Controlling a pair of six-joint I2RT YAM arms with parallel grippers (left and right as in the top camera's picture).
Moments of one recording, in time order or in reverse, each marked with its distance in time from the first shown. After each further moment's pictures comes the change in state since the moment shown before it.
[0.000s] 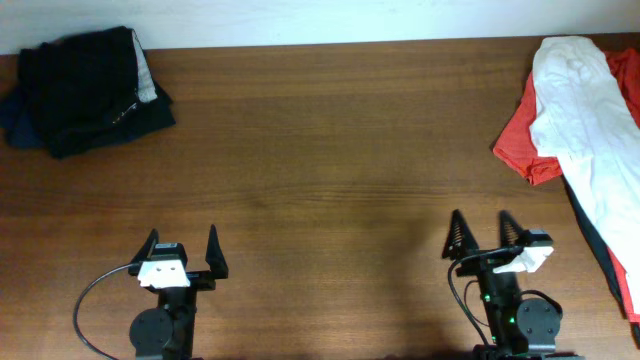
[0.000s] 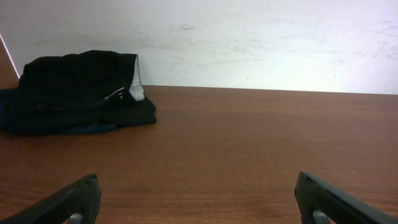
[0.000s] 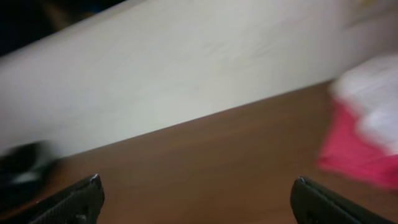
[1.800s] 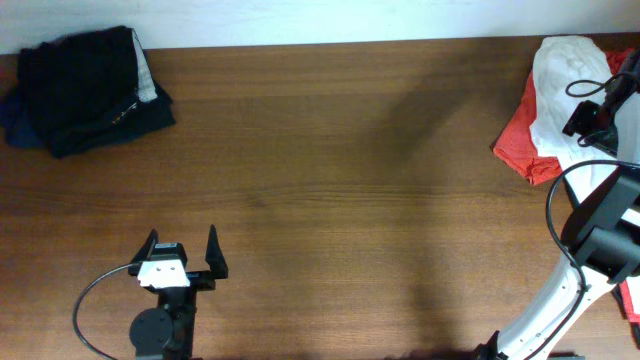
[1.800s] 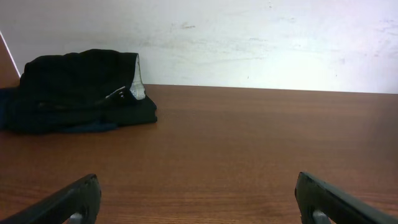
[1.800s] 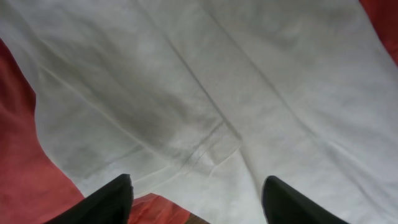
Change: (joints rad) left arm 0.000 0.002 0.002 -0.003 -0.003 0.000; right arm -0.453 2.250 1.977 -0.998 0.324 -0.296
